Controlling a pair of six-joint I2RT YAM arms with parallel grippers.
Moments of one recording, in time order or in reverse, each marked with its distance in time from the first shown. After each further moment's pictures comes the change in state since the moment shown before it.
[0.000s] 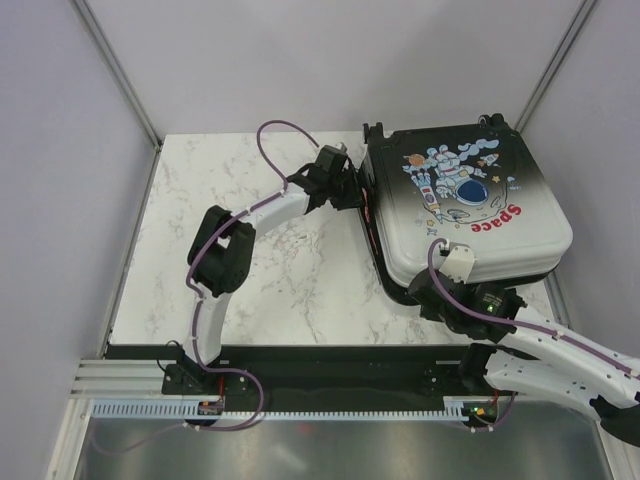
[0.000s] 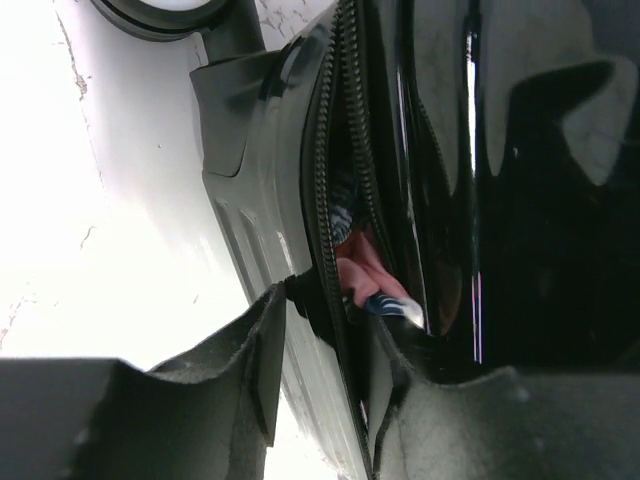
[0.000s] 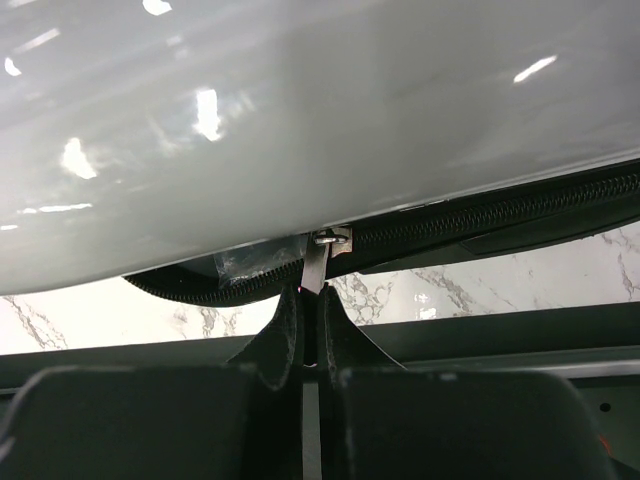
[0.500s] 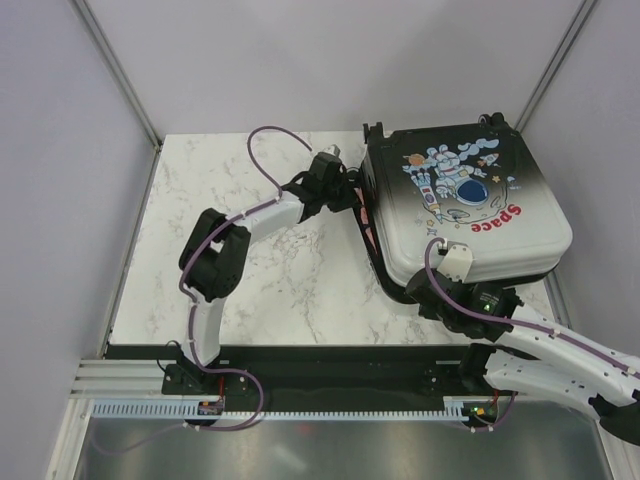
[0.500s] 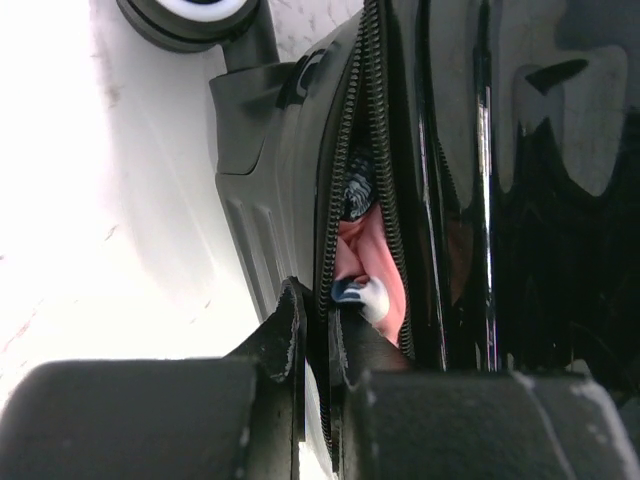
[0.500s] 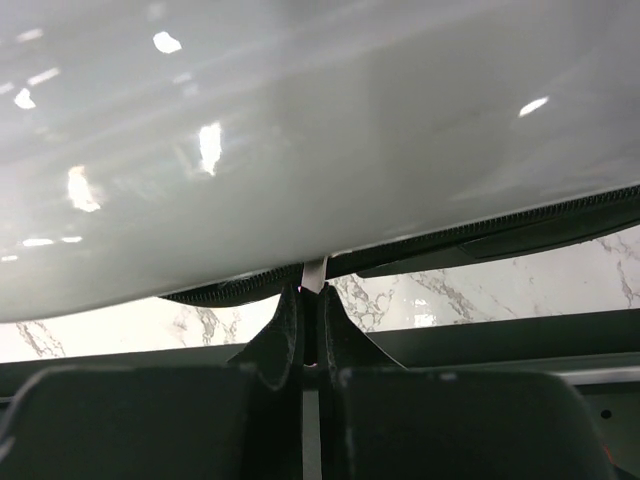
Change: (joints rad) left arm 0.003 -0.056 -0.124 0.127 -0.037 -0.023; right arm 0.000 0.014 -0.004 0.019 0.012 -0.002
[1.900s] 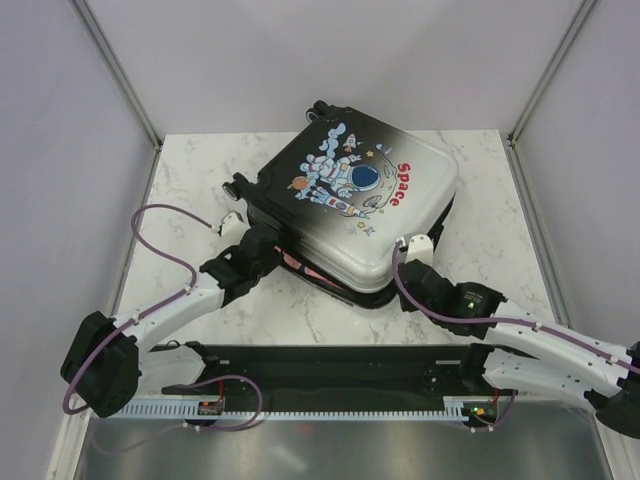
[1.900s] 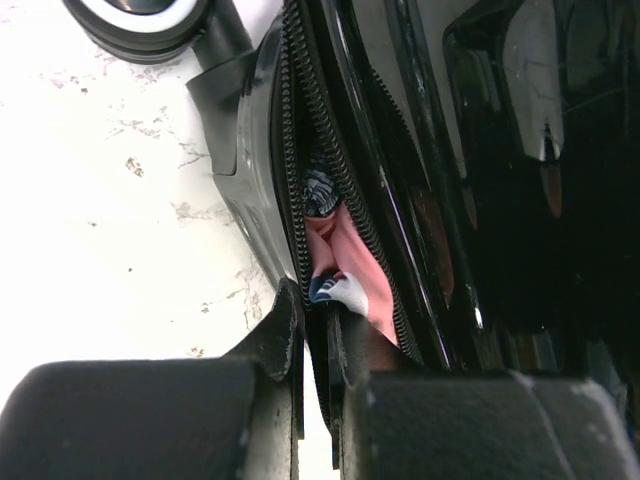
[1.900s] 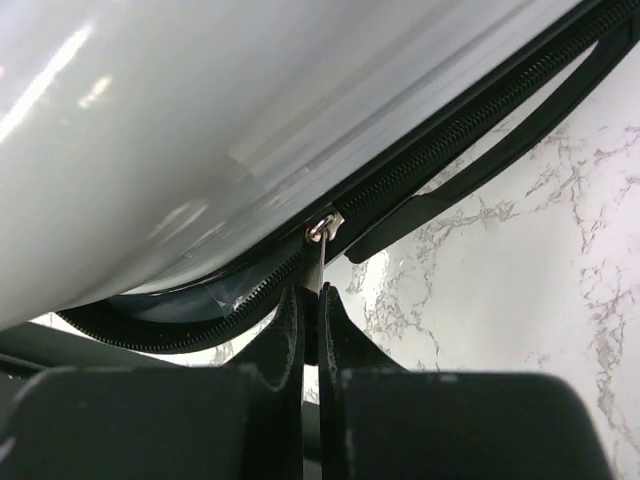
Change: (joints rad) left arm -0.026 -0.920 -0.921 -0.128 -0.545 -0.358; right arm 0.010 0.049 -0.068 0.383 -0.093 -0.475
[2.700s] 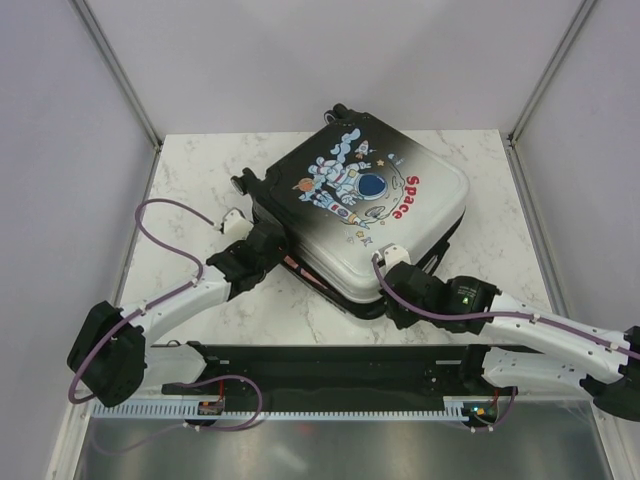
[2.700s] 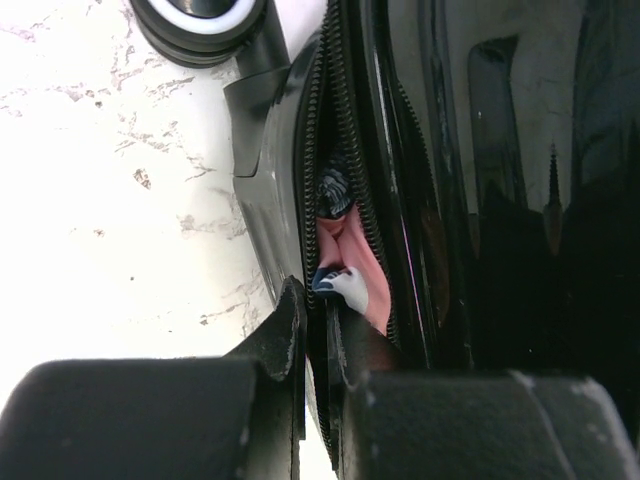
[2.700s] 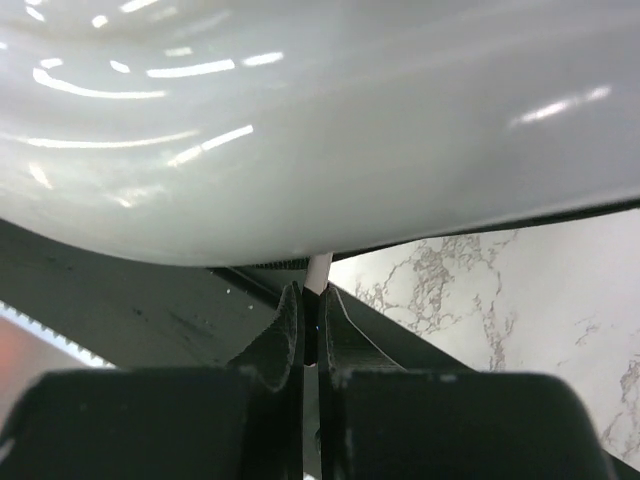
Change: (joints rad) left arm -0.018 0.069 0.063 -0.056 -0.075 -0.045; right arm 0.116 0.089 0.162 -0.200 -0.229 -0.057
